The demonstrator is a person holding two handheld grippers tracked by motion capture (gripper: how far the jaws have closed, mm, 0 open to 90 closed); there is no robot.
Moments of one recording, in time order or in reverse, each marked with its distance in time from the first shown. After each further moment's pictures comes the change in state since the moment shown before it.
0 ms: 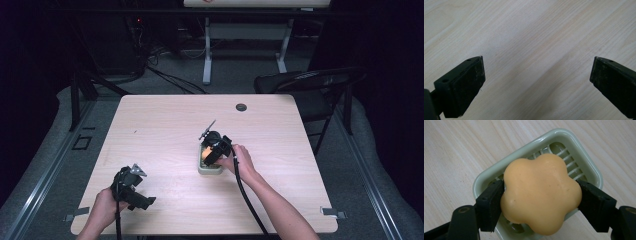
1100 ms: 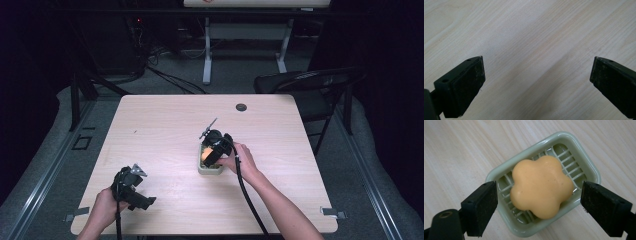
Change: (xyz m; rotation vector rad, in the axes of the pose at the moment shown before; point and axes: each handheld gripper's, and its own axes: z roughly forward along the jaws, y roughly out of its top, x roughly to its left) left arm -0.001 0.000 0.000 0.001 -0.001 0.004; right arm 0.002 0.000 -0.018 -0.013 0.033 -0.014
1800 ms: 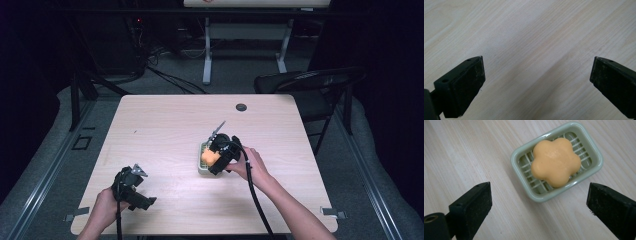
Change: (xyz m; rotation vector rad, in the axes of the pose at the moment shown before) left arm 0.000 0.001 0.002 0.011 0.002 0.005; right arm 0.013 -0.024 -0.038 -0.006 0.032 -0.037
